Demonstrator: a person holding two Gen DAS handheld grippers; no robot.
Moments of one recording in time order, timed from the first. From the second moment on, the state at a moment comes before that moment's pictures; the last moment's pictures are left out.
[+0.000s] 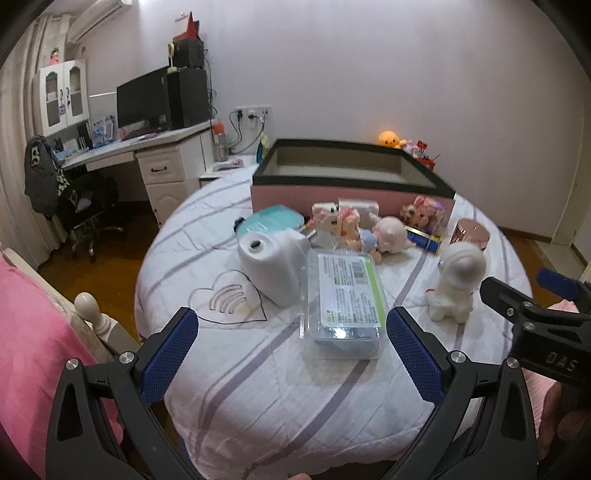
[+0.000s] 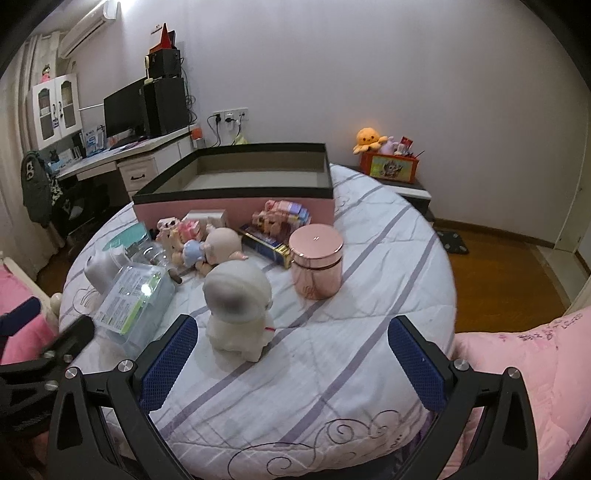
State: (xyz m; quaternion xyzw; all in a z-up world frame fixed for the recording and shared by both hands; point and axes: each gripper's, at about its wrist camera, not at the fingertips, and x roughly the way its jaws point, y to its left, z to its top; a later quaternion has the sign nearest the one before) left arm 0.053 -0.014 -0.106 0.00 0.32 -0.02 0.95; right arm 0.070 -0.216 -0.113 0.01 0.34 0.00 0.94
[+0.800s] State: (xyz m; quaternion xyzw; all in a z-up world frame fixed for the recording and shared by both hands) left arm 0.099 -0.038 -0.133 0.04 0.35 -0.03 0.93; right arm 0.099 -0.224 -0.136 0.06 0.37 0.03 0.93
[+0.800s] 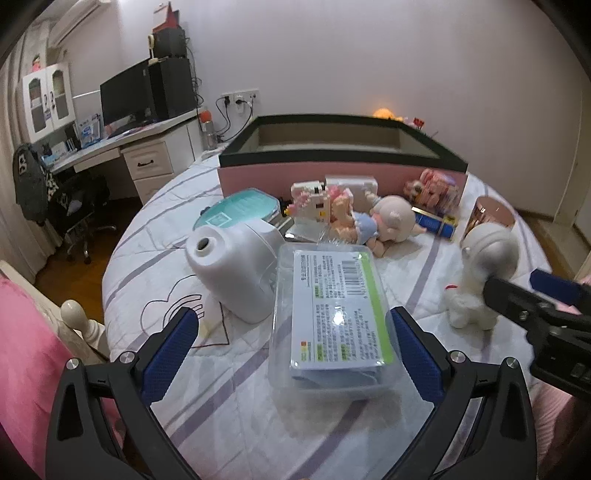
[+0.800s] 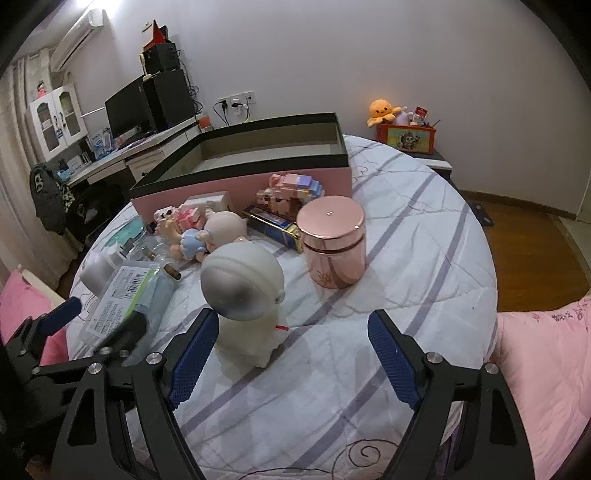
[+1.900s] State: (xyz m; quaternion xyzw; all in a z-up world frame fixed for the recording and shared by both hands) left arm 0.065 -0.016 -0.061 -0.02 0.31 -0.10 0.95; right arm 0.097 -0.213 -0.090 0.08 0.34 0.12 0.93
